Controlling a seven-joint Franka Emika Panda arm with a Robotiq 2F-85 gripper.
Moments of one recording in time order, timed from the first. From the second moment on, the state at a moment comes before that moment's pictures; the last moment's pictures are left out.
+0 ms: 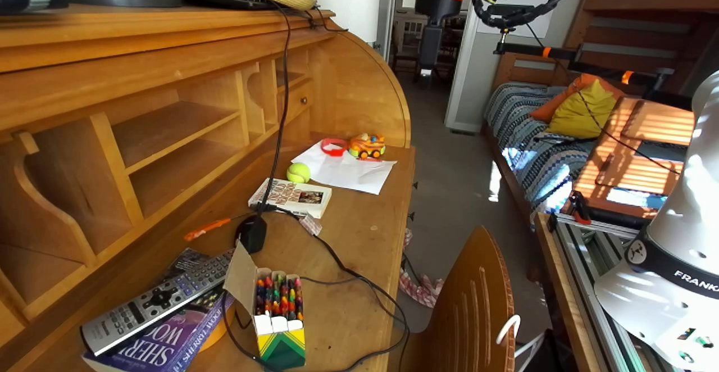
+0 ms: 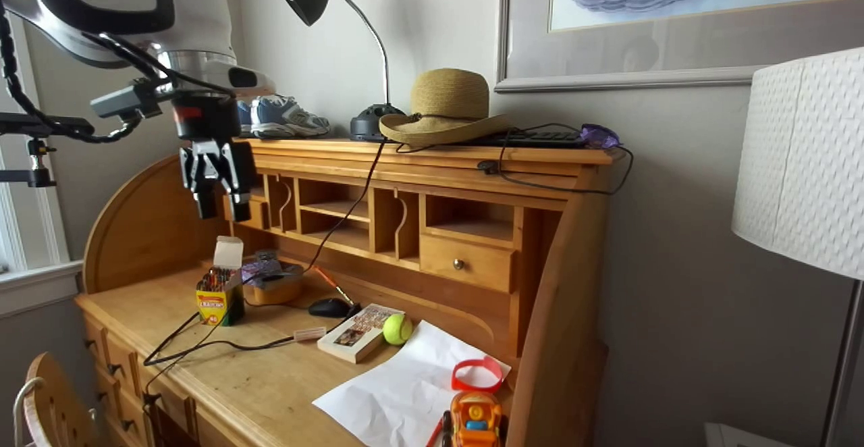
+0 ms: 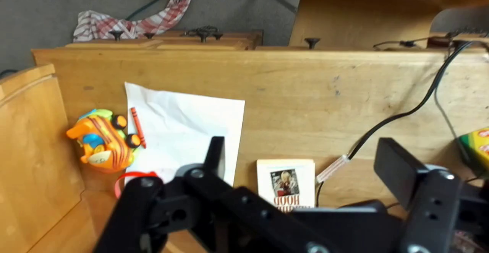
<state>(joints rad) -0.06 -0.36 -0.17 -2.39 -0.18 2.08 -0.24</state>
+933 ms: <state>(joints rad) -0.09 0.08 -0.15 -2.11 -0.11 2.23 -0.17</state>
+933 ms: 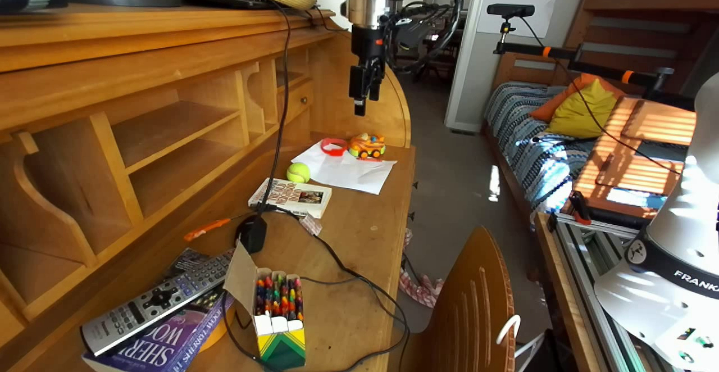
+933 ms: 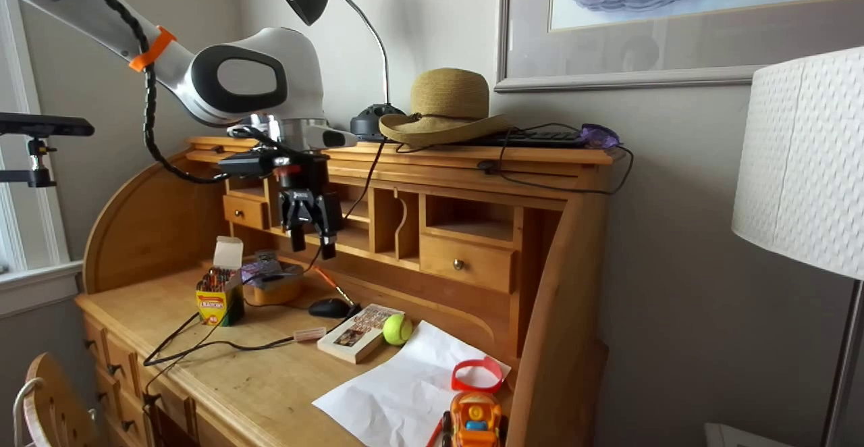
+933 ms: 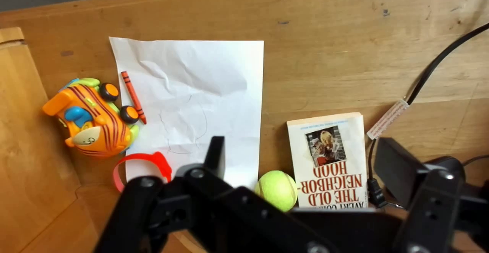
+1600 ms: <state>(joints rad) -0.12 0.31 -0.12 -2.00 -0.15 2.40 -0.34</state>
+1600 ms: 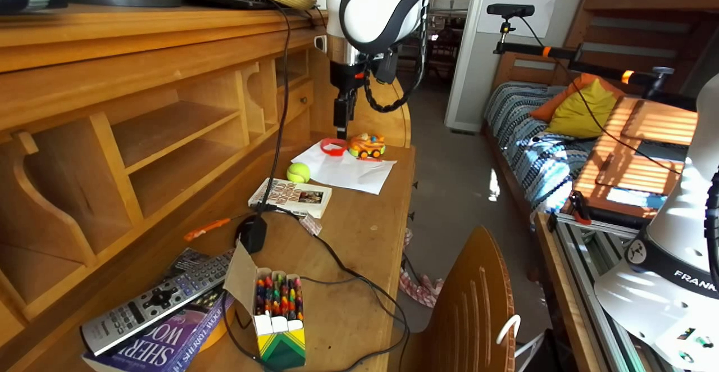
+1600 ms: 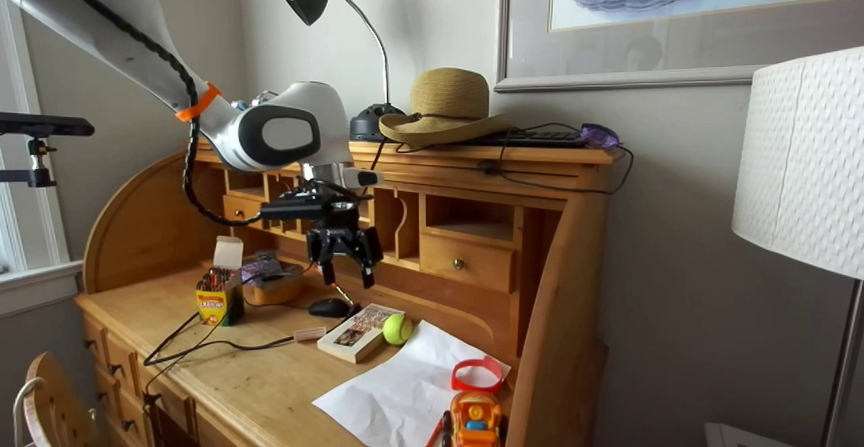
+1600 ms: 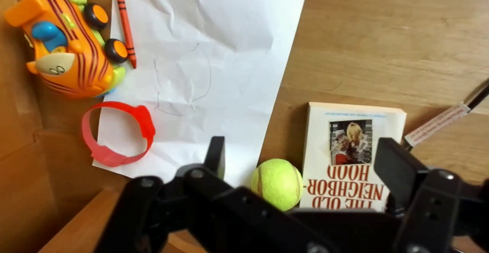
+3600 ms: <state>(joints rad) -0.07 0.55 -0.22 -2.29 -0.13 3.44 -0.10</state>
